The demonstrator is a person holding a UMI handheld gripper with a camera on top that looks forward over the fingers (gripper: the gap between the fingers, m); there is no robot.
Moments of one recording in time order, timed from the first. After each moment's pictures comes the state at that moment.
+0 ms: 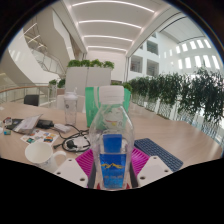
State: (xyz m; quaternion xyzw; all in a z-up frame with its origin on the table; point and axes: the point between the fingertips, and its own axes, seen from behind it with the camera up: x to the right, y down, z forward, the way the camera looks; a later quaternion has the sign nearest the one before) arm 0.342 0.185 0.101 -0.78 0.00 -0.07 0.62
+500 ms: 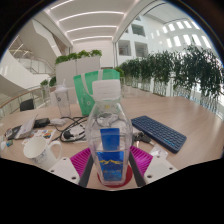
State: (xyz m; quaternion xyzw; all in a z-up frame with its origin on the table) arm 0.351 0.164 0.047 -0.82 0.08 -0.02 0.56
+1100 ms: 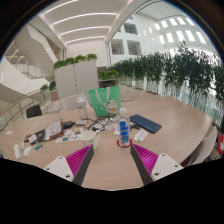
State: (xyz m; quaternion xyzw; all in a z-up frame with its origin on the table) arm 0.242 -0.090 0.192 -0.83 0.12 -0.02 0.55
